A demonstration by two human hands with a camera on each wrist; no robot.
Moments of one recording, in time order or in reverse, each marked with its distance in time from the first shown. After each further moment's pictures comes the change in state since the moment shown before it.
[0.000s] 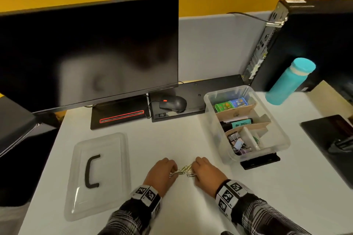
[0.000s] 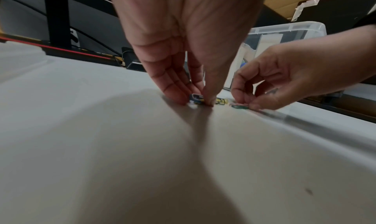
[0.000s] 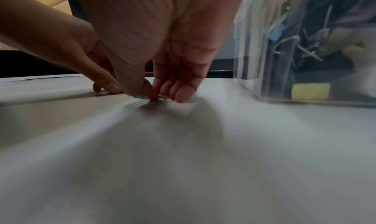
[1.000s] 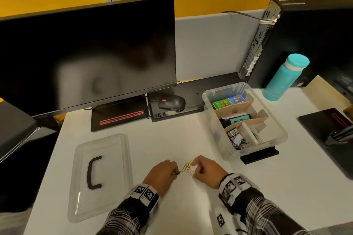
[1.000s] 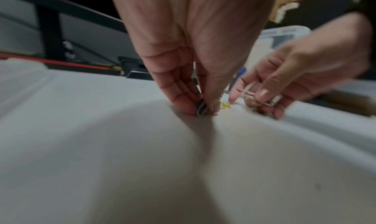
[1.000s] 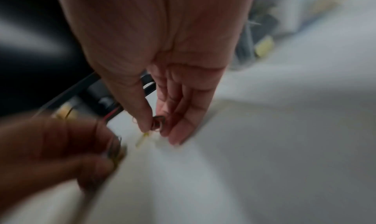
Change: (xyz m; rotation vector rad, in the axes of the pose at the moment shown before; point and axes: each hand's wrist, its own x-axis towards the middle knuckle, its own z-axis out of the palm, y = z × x) left_hand -0.007 0.001 -0.012 0.033 -0.121 0.033; right_hand -0.005 0.006 -0.003 0.758 -0.091 0.288
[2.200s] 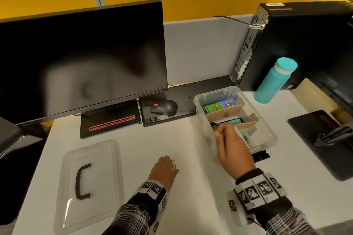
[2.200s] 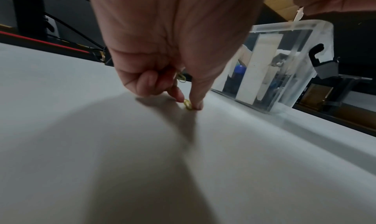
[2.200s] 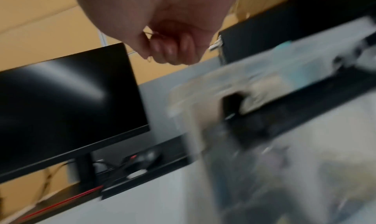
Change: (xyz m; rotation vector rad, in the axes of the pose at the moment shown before) left_hand 0.040 0.029 0.008 0.022 -0.013 -0.297; right_hand -0.058 -0.056 -0.085 -0.201 0.703 -0.312
